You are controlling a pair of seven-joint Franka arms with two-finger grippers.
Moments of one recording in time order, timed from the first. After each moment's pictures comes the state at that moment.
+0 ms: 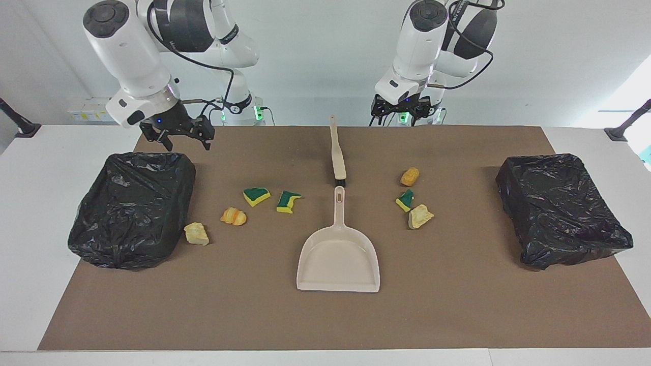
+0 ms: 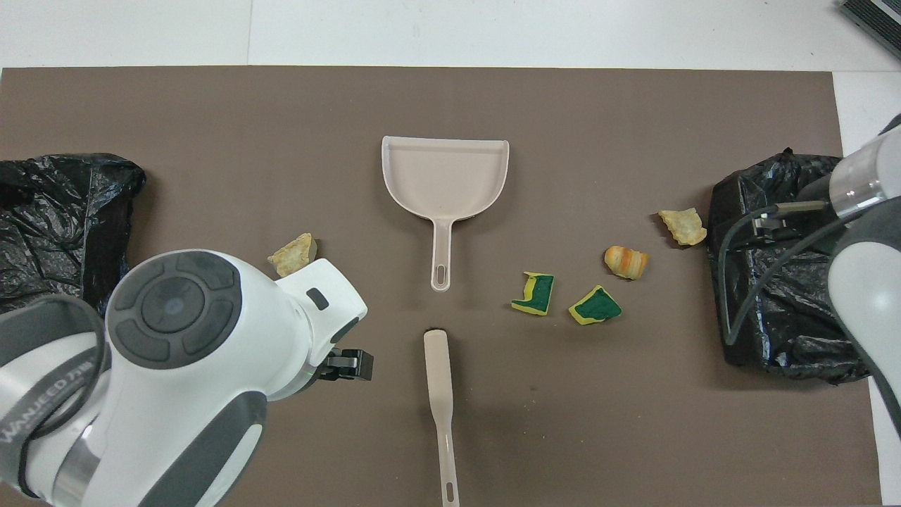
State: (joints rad) left arm -0.68 -0.17 0.08 -1.98 -0.06 1.66 -0.46; right arm 0.01 0.05 0.05 -1.63 0.02 1.59 0.03
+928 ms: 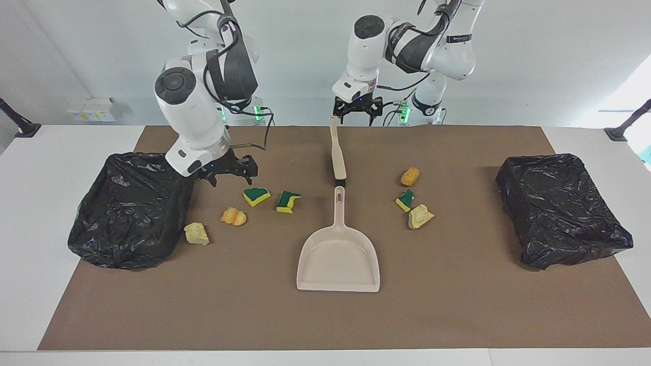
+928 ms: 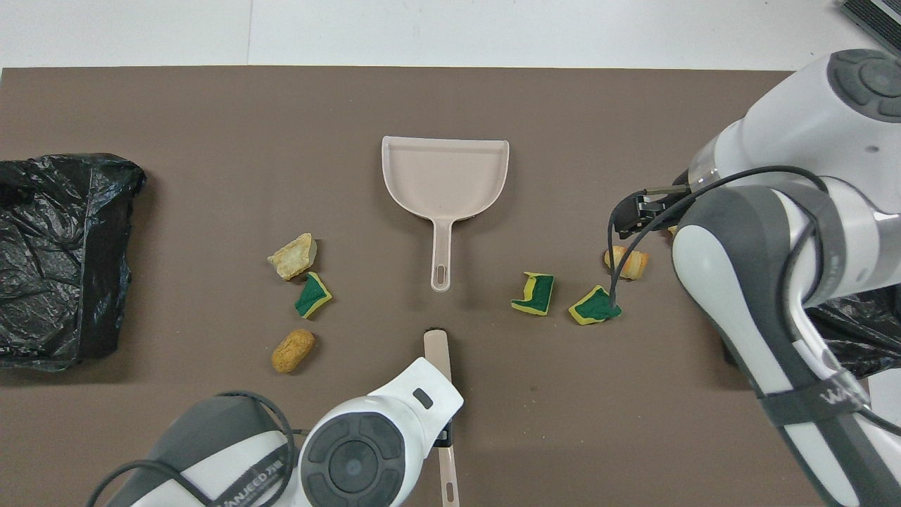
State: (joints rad) left arm -1.05 -0.18 0.08 -2.34 -0.07 2.14 -0.96; right arm 0.22 0.27 0.08 -1.61 0.03 1.85 0.26
